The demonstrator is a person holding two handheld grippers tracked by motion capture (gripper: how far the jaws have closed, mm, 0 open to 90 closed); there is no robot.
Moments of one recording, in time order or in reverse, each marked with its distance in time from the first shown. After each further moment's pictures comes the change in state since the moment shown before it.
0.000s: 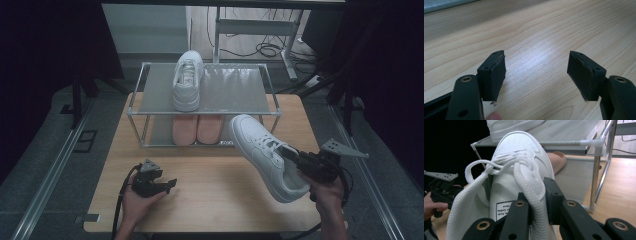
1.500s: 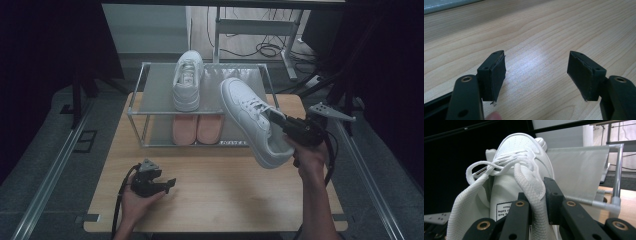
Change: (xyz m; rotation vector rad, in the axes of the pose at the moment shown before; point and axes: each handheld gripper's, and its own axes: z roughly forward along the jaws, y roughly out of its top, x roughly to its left) left arm 0.003 0.000 -0.002 -0.004 -0.003 -0.002; right arm 0.013 0.077 0.050 -0.093 -0.018 0.010
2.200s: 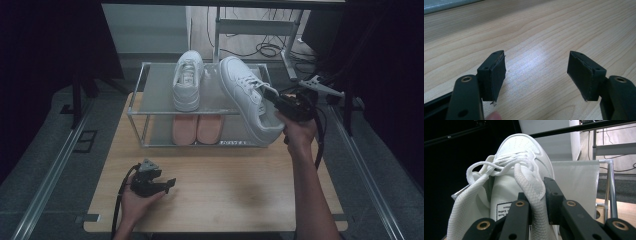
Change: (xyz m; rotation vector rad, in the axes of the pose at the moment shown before) left arm 0.000 0.000 0.000 -0.002 0.001 -0.002; right arm -0.004 0.040 0.044 -0.023 -0.091 0.023
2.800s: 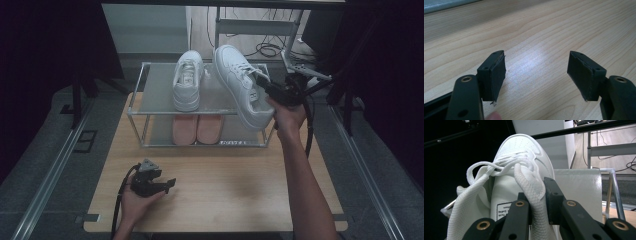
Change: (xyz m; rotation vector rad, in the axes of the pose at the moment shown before) left arm 0.000 0.000 0.000 0.001 -0.003 0.002; right arm 0.008 0.024 0.036 -0.003 -0.049 0.017
